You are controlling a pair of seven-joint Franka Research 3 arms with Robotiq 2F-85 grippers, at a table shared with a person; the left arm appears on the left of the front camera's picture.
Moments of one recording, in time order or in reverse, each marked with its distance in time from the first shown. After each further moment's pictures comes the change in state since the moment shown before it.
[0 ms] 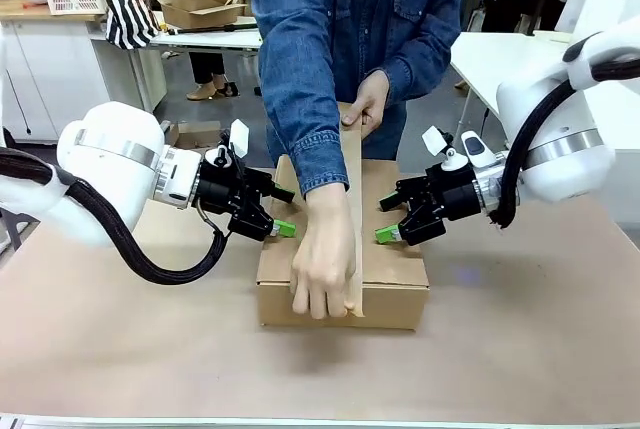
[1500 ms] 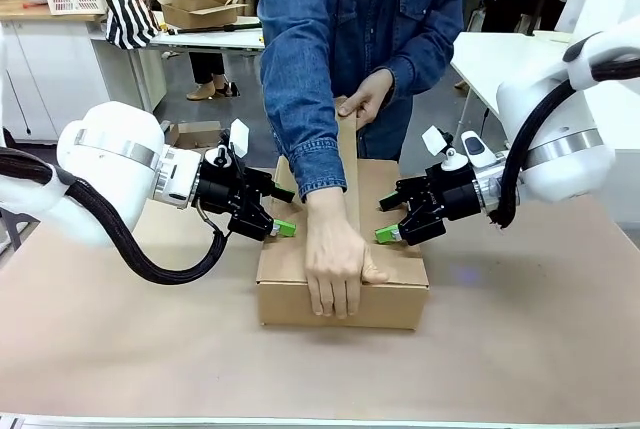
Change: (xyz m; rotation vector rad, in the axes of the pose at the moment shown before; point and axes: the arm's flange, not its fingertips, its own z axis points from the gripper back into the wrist) left arm 0.000 0.000 0.000 0.000 0.000 0.000; right arm 0.000 0.000 0.000 0.000 0.000 0.000
